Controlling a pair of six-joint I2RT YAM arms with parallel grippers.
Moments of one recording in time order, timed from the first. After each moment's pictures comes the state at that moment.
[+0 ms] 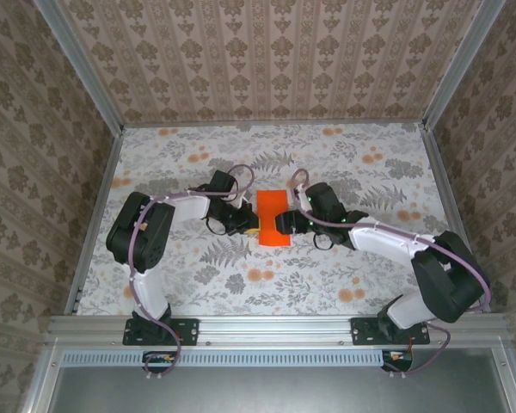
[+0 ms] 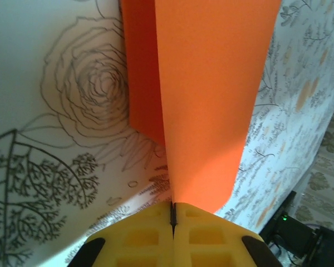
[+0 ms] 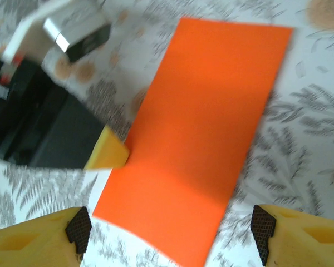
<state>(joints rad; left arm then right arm) -0.51 1.87 1.02 -0.31 0.73 -0.64 0.61 1.44 0.75 -0.06 -0.14 0.35</state>
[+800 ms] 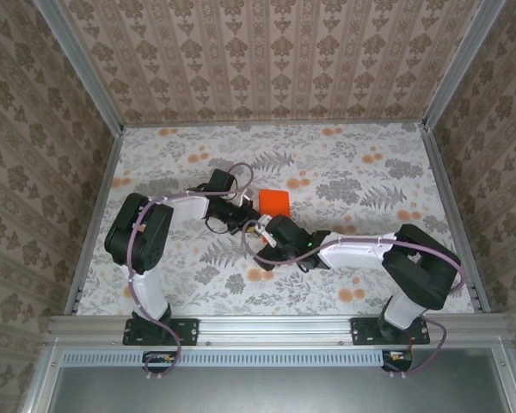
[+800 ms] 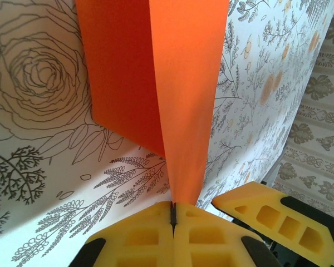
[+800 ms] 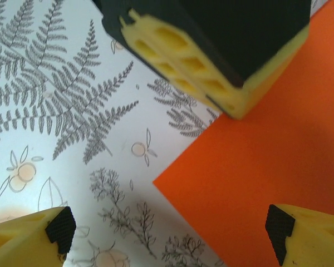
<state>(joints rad) -0.50 1.86 1.02 -0.27 0.81 -0.68 0.90 1.63 0.81 -0.05 0.14 0.03</state>
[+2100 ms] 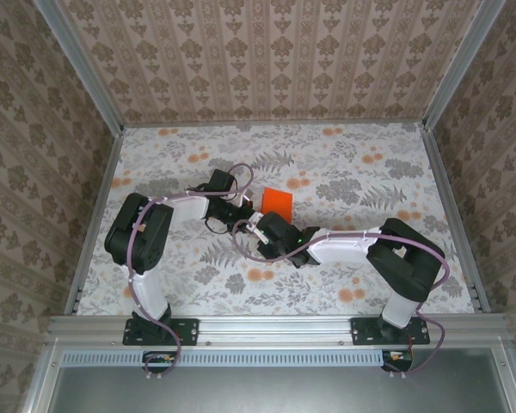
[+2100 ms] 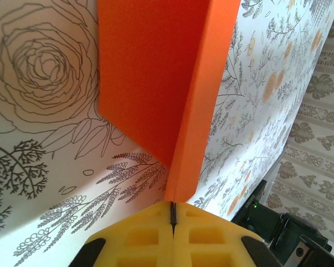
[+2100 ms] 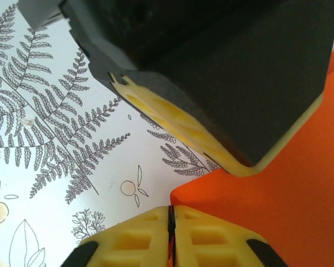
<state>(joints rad) -0.50 1.86 1.02 -0.28 0.81 -0.68 0.91 1.72 0.88 -0.04 0.18 -0.02</state>
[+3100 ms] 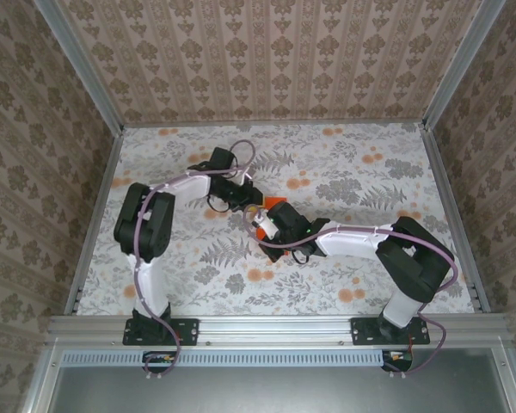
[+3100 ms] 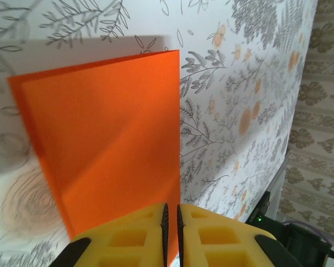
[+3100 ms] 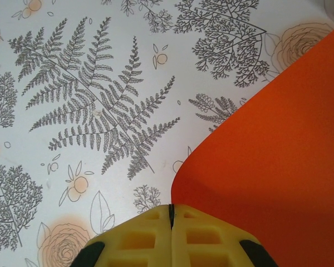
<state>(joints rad) -0.47 2.00 1.33 -0.46 0.82 -0.50 0.82 1.68 0.89 -0.11 -0.16 0.09</state>
